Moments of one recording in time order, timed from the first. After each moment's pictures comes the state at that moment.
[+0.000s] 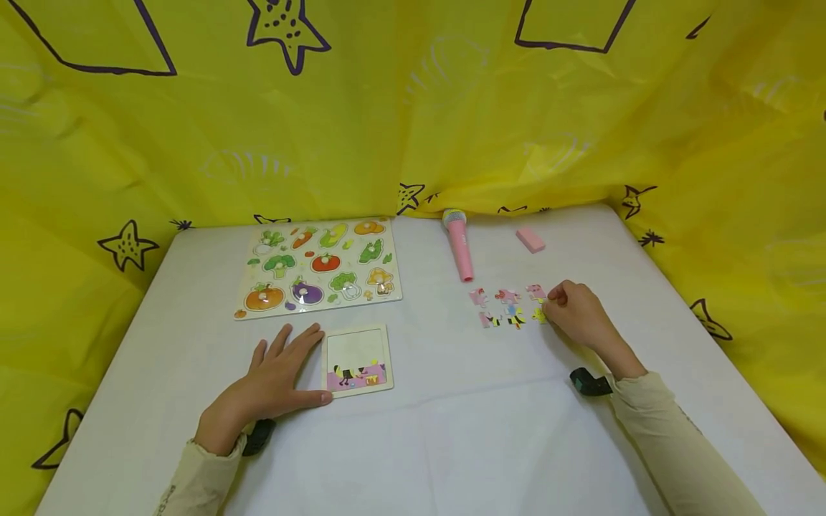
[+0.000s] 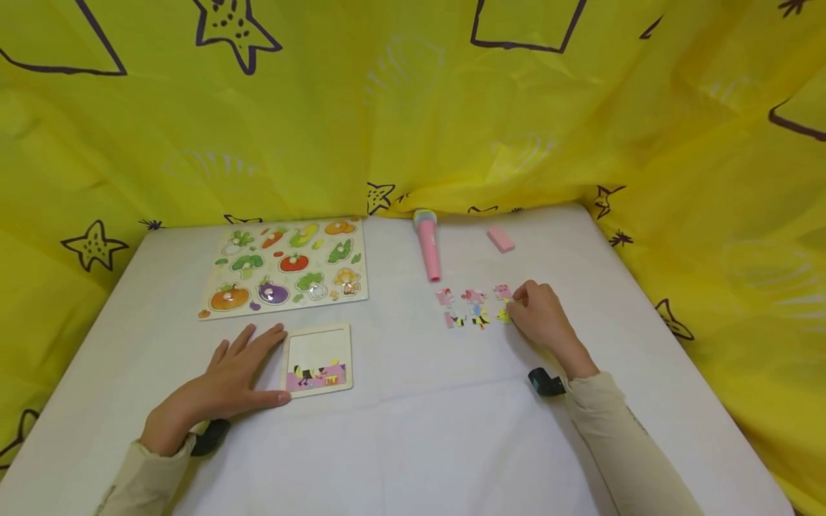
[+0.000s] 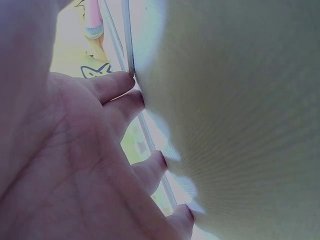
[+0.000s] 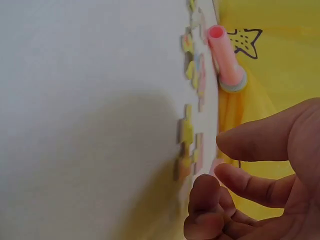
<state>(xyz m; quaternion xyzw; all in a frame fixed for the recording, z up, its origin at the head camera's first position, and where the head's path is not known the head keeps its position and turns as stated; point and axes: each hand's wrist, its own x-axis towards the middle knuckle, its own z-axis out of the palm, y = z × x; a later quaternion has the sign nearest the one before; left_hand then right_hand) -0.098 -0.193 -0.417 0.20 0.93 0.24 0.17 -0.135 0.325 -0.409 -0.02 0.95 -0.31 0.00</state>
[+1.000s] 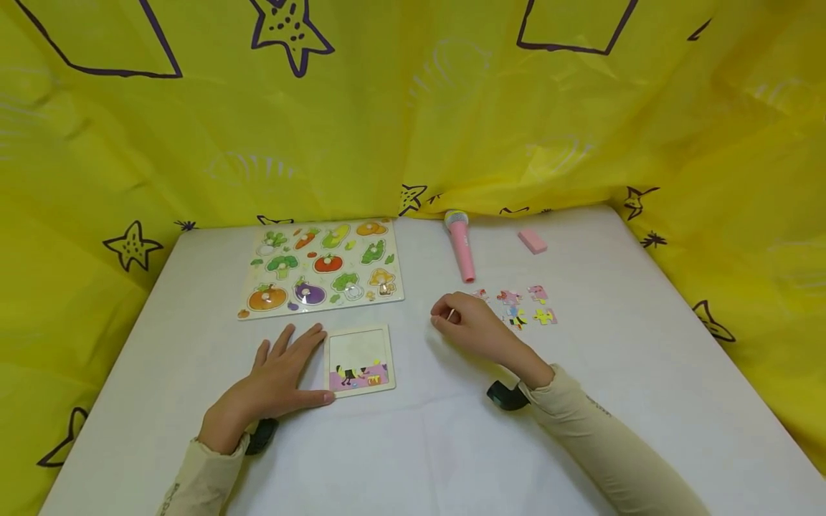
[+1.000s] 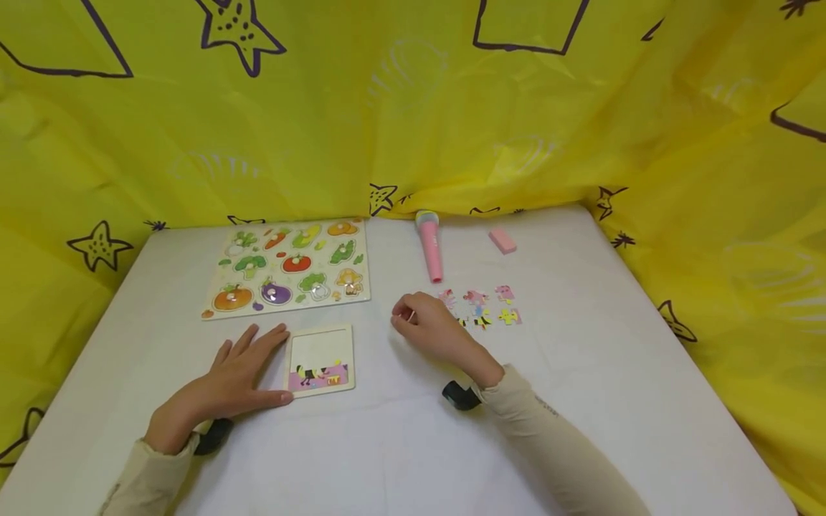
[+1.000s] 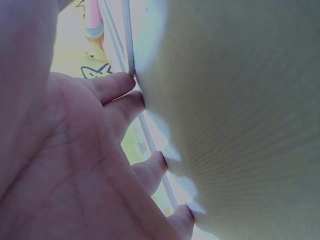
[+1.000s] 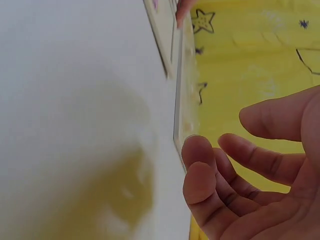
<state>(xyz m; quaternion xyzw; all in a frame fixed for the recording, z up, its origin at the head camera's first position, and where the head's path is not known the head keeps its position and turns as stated) -0.098 -0.193 -0.419 0.20 0.94 0.23 0.18 -0.136 0.172 -0.402 -0.21 0.89 -0.41 0.03</state>
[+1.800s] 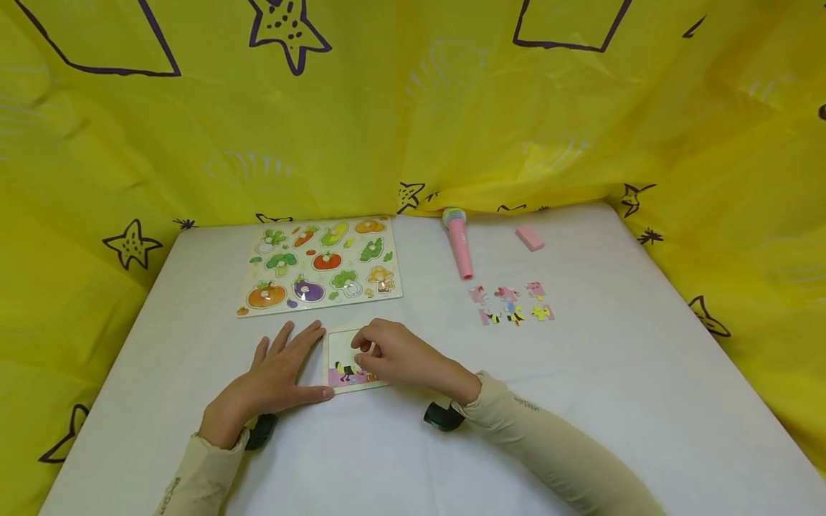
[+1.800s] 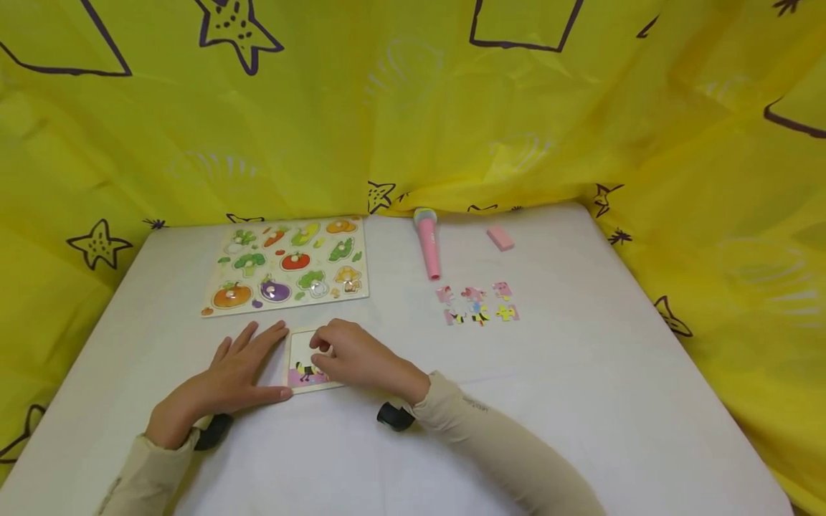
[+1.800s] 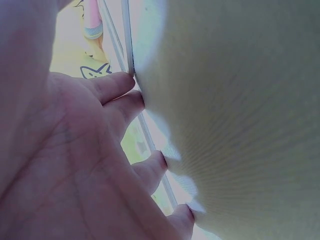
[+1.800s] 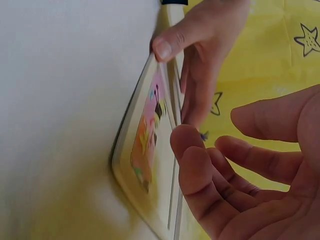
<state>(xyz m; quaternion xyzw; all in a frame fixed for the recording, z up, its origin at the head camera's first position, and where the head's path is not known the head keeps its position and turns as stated) -0.098 -0.193 -0.416 0.20 0.94 0.23 0.17 -0.114 0.071 -0.398 -0.33 0.85 -0.40 0.13</state>
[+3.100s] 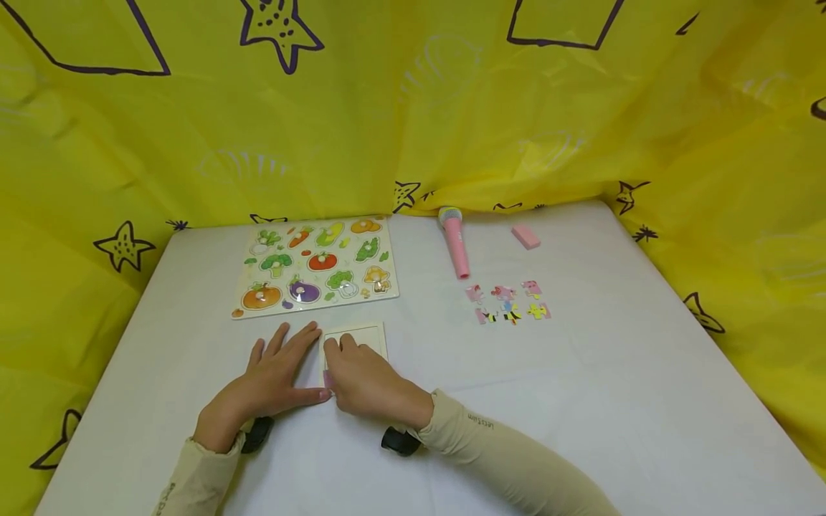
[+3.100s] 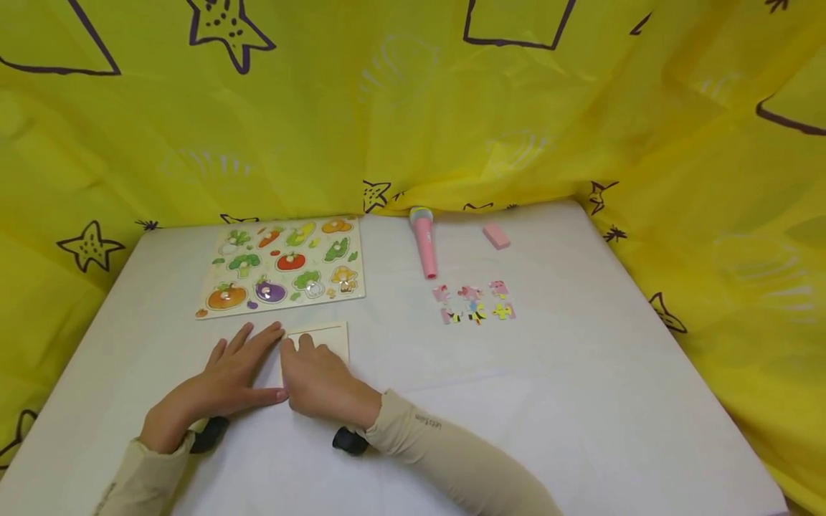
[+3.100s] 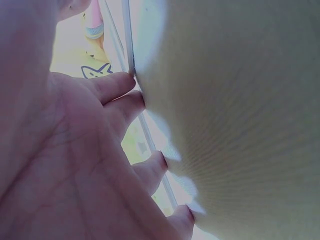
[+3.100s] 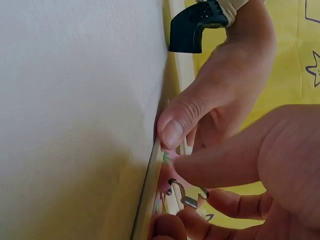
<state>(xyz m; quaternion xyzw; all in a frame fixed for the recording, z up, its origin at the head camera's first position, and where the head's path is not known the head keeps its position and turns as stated) -0.098 -0.192 -0.415 0.21 0.93 0.24 0.16 -0.089 0.013 -0.407 -0.32 0.93 -0.16 0.07</state>
